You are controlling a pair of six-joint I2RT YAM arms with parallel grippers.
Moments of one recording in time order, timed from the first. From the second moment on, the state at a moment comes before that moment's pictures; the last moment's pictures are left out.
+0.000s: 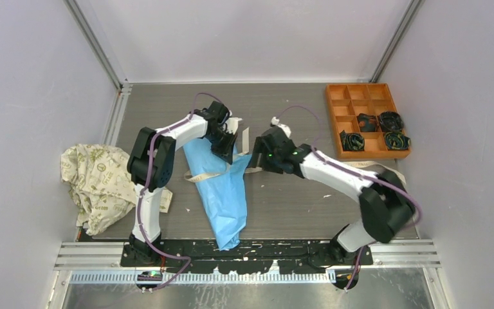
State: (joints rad) left arm -0.47 2.12 1.56 -0.72 0.41 0.00; right arm 0.69 1.57 1.00 -0.30 0.02 0.83
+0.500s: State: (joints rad) left arm -0.47 2.10 1.52 -0.67 0.41 0.00; right arm 0.34 1.39 0.78 -0.35 0.31 1.04
